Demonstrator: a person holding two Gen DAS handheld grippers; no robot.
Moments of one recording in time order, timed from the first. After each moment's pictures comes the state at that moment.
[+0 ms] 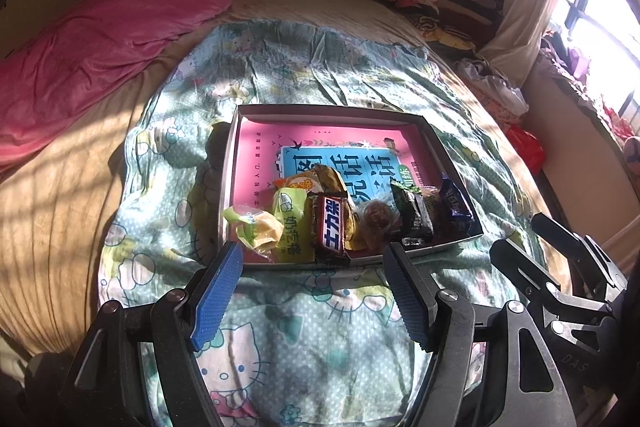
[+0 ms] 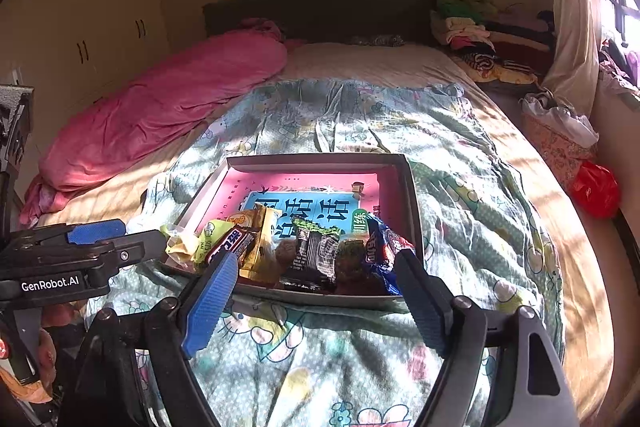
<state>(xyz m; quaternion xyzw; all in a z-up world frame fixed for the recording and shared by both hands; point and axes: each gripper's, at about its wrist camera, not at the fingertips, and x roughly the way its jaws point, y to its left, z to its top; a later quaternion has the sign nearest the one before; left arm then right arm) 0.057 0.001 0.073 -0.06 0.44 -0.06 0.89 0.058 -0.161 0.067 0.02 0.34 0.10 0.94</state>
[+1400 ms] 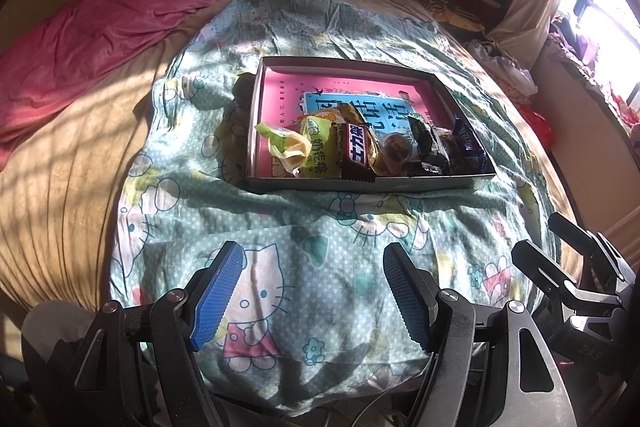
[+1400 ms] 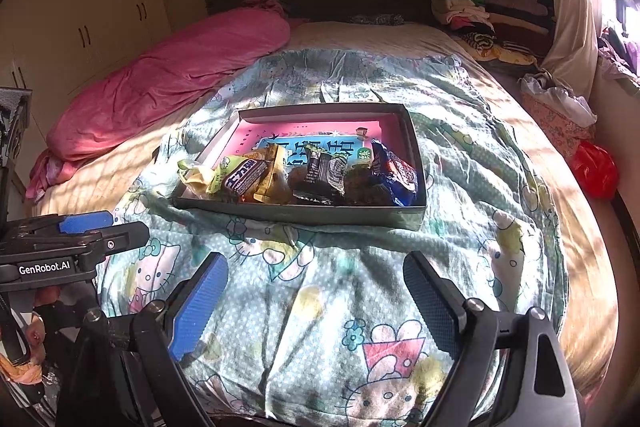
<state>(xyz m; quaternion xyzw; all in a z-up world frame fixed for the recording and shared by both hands) 0.004 0.016 0.048 -0.05 0.47 -0.05 0.88 0.003 -0.159 0.040 0.02 0.37 0.10 0.92</state>
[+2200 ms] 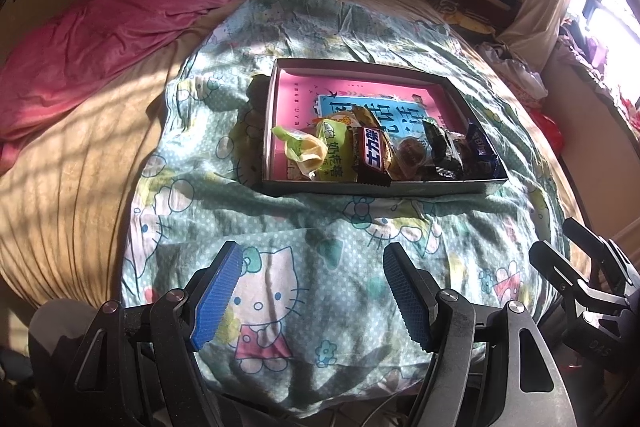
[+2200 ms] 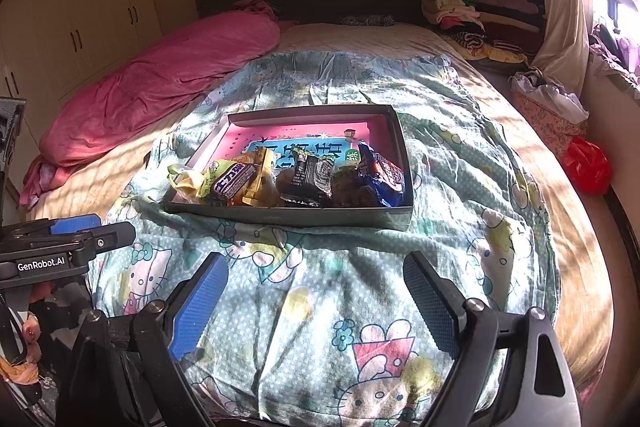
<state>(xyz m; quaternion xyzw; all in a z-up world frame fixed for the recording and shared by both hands) 0.005 0.020 0.049 -0.05 0.47 -0.03 0.88 0.003 -0.164 0.042 0.02 0.37 0.09 0.92</state>
